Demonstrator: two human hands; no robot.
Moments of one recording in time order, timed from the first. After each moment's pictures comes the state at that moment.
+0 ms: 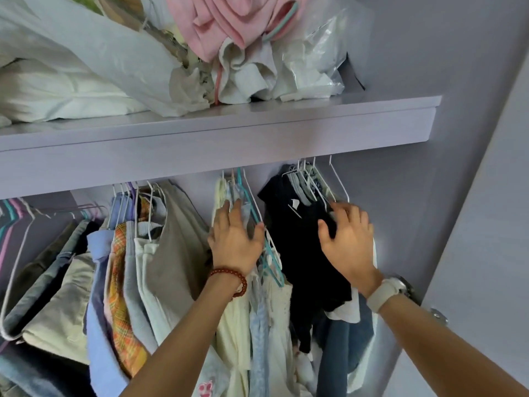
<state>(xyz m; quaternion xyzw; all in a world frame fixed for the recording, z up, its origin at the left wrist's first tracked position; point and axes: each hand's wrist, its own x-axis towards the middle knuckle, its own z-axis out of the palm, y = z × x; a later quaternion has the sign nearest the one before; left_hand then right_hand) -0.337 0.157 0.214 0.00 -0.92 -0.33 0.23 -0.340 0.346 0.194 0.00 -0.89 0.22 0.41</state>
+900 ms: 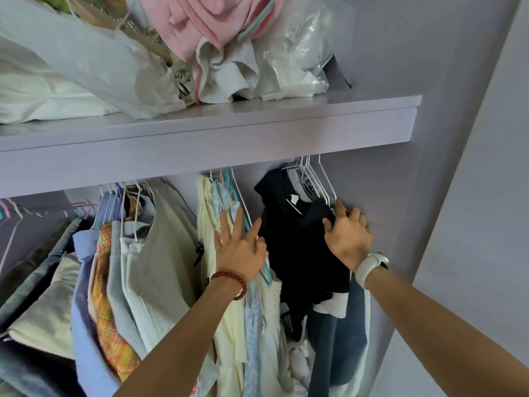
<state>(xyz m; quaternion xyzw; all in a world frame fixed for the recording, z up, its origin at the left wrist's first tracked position) -0.348 0.184 0.186 -0.05 -0.98 -0.17 0.13 -0.368 0.384 0.196 -0.13 -0.96 0.16 0.20</state>
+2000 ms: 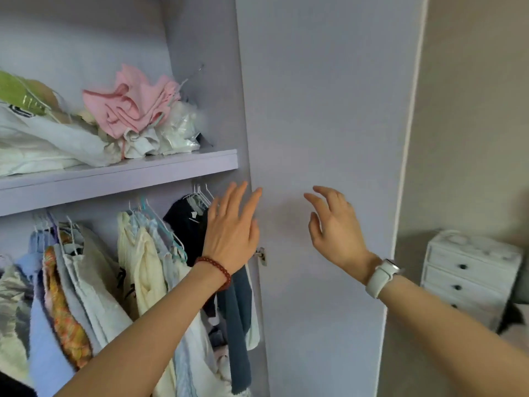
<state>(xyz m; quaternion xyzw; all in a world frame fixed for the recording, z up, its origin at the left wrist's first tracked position) -0.042 0.273 0.300 -0.39 -0.81 -0.16 0.41 0.042 0.457 0.293 -0.01 -0.87 0.05 0.49</state>
